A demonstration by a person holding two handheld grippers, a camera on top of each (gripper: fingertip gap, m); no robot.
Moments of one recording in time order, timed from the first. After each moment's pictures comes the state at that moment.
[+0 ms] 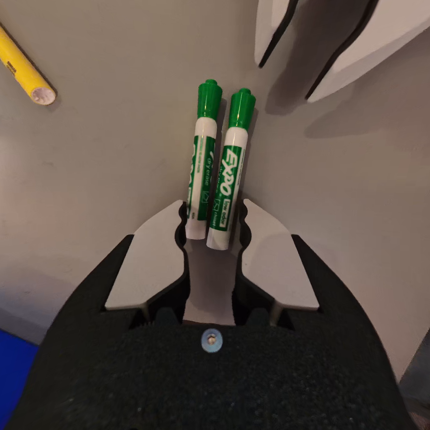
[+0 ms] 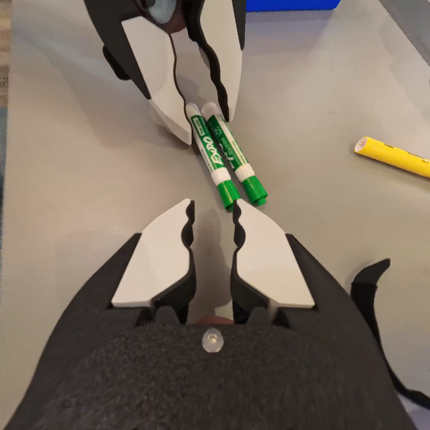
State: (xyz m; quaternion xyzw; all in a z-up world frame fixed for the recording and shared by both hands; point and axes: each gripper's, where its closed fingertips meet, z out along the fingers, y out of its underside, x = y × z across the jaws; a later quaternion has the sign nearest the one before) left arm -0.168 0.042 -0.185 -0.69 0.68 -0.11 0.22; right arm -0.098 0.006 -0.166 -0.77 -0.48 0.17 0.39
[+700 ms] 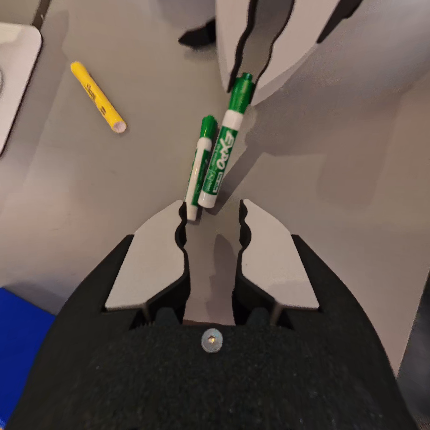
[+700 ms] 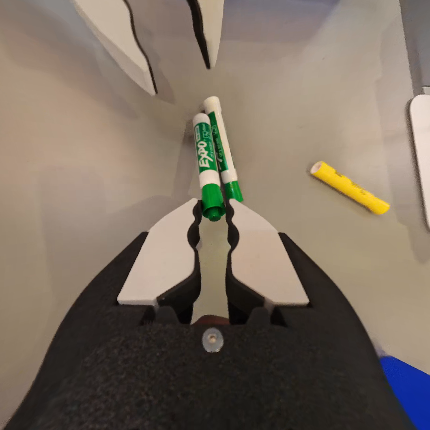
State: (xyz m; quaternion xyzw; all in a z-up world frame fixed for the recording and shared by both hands) left arm -0.180 0.053 -0.131 -0.67 0.66 -0.16 0.31; right arm -0.091 0.046 -0.138 -0.76 -0.56 0.09 0.32
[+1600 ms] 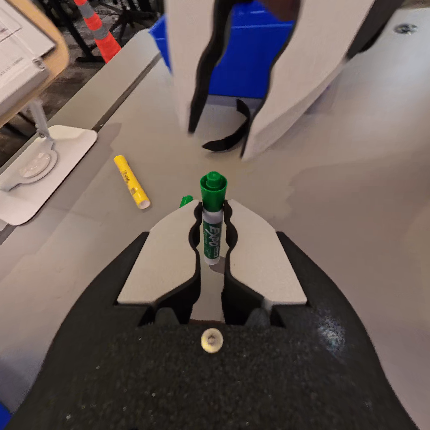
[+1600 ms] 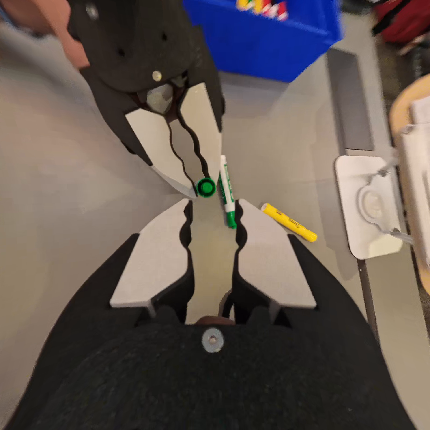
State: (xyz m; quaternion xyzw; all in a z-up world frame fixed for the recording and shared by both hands) left arm -0.122 0.075 -0.101 -0.63 0.59 -0.26 0.43; right arm -0.109 0.067 -0.051 -0.73 -0.57 0.08 0.37
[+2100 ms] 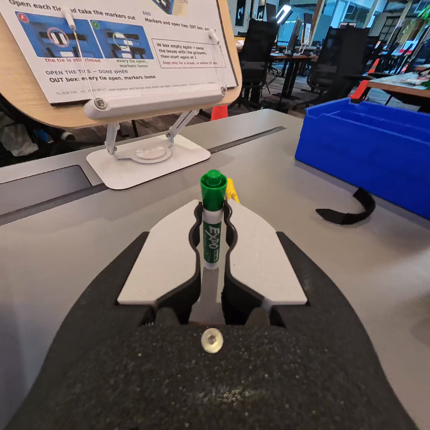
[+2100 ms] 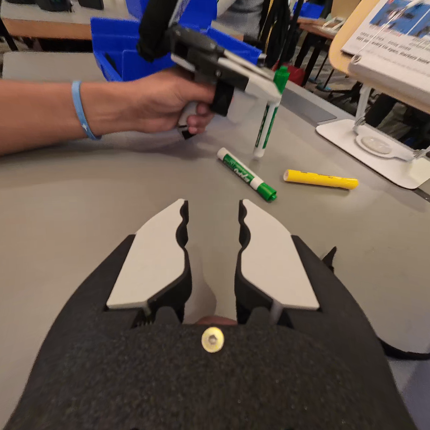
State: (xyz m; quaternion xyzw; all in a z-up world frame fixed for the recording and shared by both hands) left arm -0.144 0.209 -0.097 -0.69 0.34 -0.30 0.55; right arm -0.085 0.021 -0.119 -0.74 -0.34 0.17 0.56
